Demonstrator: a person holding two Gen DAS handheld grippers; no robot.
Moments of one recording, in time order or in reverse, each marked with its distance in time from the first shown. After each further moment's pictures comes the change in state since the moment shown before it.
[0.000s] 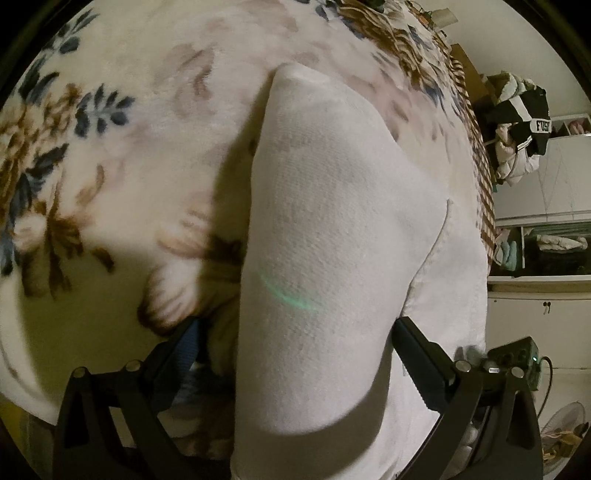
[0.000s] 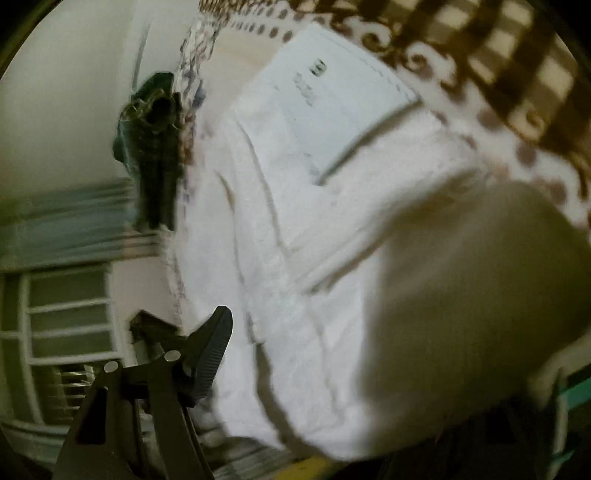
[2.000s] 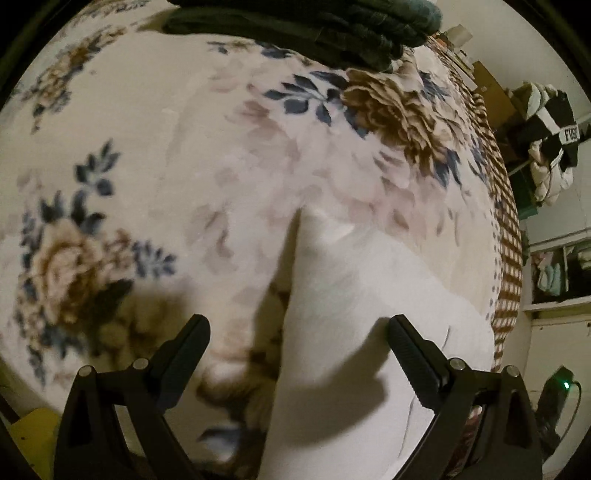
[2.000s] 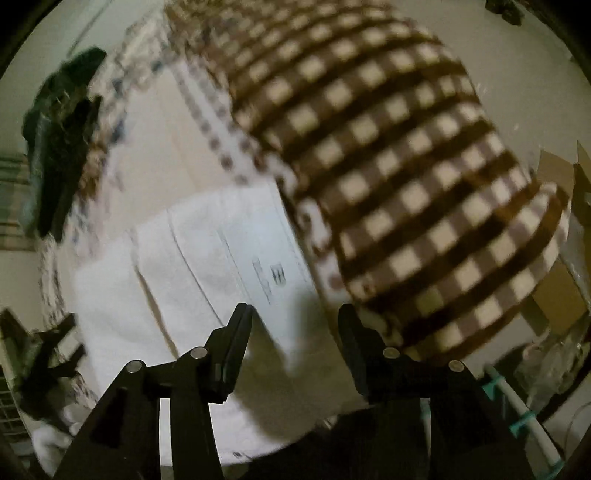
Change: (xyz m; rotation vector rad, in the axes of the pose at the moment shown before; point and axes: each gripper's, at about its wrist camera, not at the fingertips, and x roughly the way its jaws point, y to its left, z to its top) left arm -0.033 -0.035 0.064 0.006 -0.156 0.205; right arm -0.060 0.034 0.060 -0.110 -0.116 -0.522
